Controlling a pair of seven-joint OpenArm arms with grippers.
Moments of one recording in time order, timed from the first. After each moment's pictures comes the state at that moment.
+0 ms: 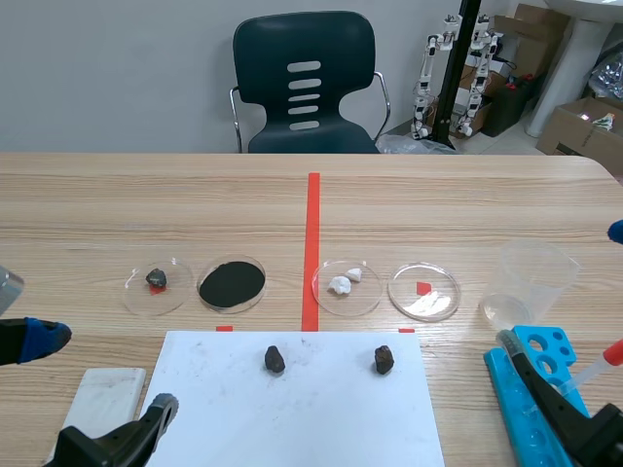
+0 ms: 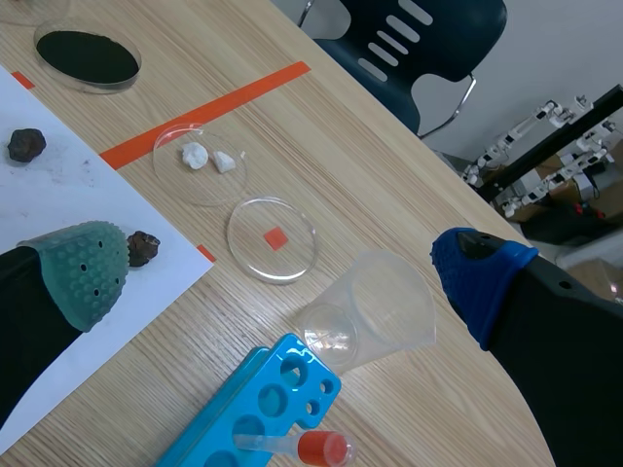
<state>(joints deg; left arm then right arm) 55.9 -17.3 -8.2 128.5 -9.5 -23.0 13.4 -57.1 22.2 18.6 120.9 -12.8 19.8 22.7</state>
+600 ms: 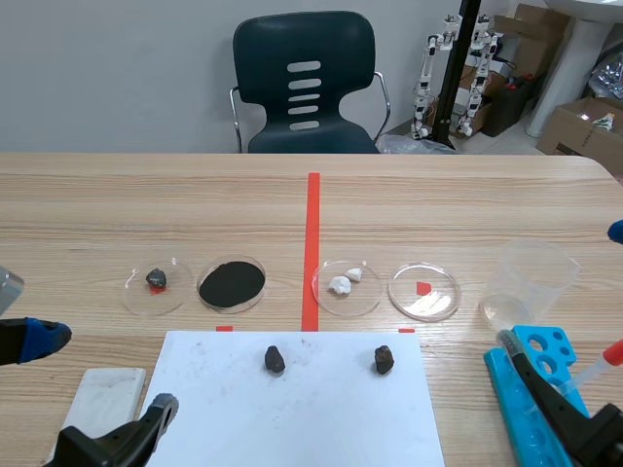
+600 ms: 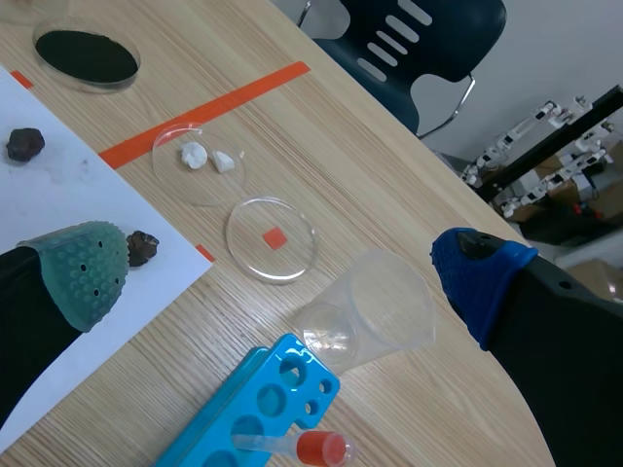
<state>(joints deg) 55.9 -17.3 -8.2 128.5 -9.5 -23.0 13.4 -57.1 22.3 18.6 120.9 -14.5 19.4 22.8</state>
